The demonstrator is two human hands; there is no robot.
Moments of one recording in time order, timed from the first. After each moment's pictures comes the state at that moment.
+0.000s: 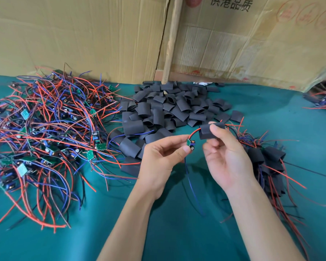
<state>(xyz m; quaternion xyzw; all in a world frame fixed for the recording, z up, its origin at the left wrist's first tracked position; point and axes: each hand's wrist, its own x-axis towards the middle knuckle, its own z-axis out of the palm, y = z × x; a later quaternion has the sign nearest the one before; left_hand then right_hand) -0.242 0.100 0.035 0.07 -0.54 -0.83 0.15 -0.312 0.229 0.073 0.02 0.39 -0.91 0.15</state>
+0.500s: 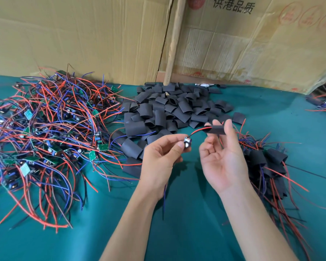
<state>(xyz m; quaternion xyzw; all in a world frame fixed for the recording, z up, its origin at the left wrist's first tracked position) -0.244 0.103 0.036 0.10 -0.53 -0.82 0.18 -0.305 0.219 0.075 0.08 0.32 -0.93 0.16</state>
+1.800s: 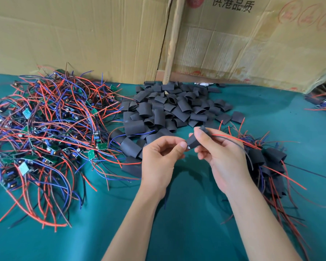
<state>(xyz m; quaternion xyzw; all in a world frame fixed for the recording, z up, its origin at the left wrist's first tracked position) -0.248 0.105 0.028 0.11 -0.57 -0.78 0.24 -0.307 0.231 0.067 -0.06 0.63 -0.76 0.11</state>
